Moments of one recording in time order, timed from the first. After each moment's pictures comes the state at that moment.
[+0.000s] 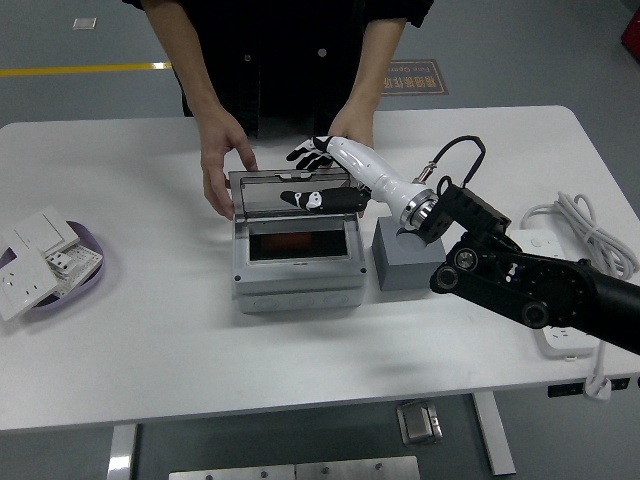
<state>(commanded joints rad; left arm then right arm) 0.01 0.23 -0.23 -0.32 0.15 0.09 0.18 0.85 -0.36 0.34 1.28 -1.33 -0.34 0.03</state>
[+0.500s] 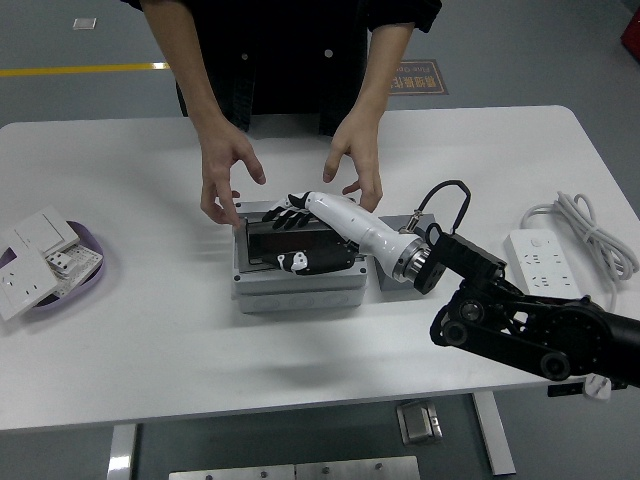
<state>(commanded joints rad) 0.01 0.23 -0.23 -0.32 0.15 0.09 0.18 0.75 -0.39 0.29 1.43 -1.30 -0.32 0.04</state>
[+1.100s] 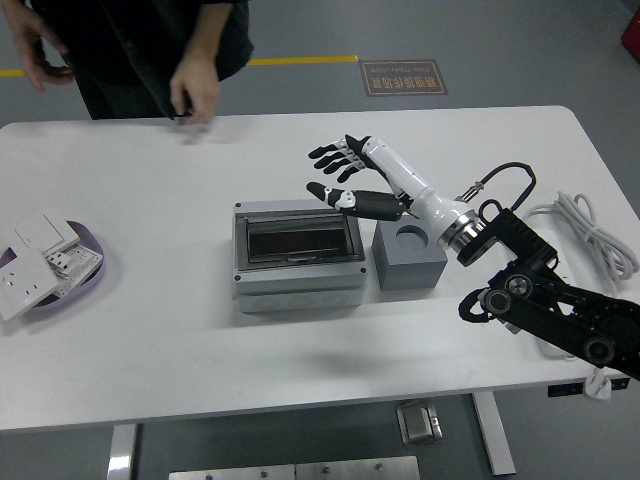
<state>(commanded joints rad) 0.02 0.23 -0.24 -0.32 0.15 0.09 0.18 0.62 -0.48 0.60 1.47 -1.21 -0.34 0.16</state>
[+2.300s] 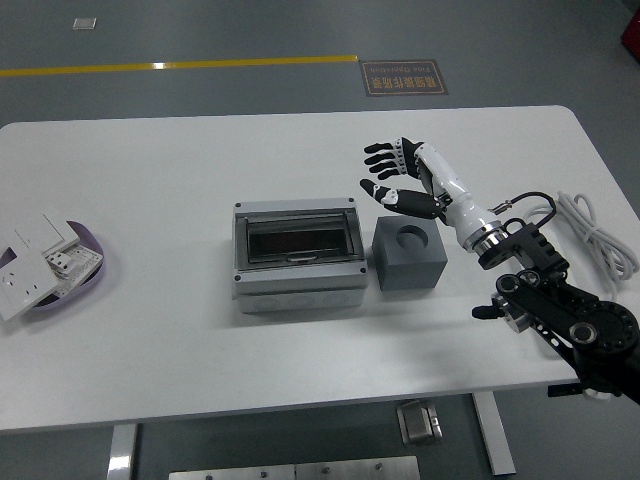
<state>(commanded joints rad) 0.02 0.22 -0.25 -0.32 0.17 0.09 0.19 0.54 -0.36 0.70 1.14 -1.01 -0.23 0.39</state>
